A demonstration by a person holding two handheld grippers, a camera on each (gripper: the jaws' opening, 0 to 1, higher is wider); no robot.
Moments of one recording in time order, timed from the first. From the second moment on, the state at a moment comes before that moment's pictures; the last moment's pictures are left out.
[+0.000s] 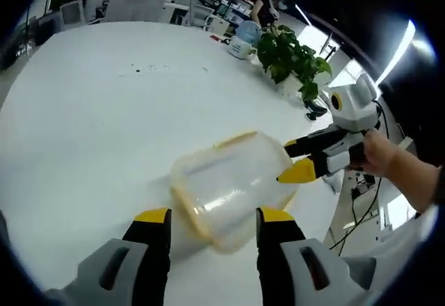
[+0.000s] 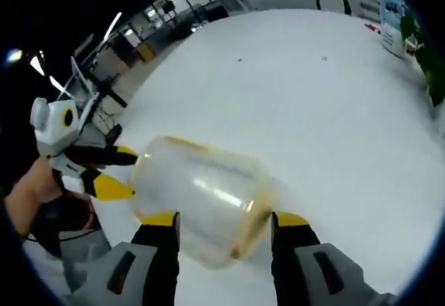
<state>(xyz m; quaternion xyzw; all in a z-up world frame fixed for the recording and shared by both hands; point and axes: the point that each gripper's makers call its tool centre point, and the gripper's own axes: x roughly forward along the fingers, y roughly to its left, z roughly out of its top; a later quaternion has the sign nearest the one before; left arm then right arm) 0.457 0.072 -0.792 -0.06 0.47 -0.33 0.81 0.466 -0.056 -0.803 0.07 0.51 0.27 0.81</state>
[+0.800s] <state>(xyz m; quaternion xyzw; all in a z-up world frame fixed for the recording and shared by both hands) 0.459 0.069 -0.798 -0.06 0.48 -0.32 0.82 0.465 -0.055 -0.805 0.08 0.51 0.28 0.81</state>
